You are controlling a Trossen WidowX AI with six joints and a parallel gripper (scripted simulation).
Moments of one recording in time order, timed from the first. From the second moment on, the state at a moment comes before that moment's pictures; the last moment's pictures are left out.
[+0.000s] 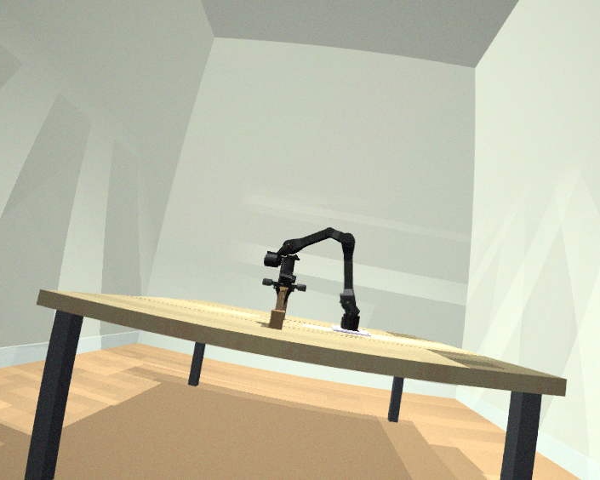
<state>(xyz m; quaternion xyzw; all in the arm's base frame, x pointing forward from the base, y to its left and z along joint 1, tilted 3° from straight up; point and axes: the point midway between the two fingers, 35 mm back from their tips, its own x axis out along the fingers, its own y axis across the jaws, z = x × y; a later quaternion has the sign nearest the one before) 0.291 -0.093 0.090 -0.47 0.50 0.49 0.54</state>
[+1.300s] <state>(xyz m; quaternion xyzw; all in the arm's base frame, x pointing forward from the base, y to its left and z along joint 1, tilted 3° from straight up) 0.291 -0.090 0.090 -0.47 0.50 0.49 0.53</state>
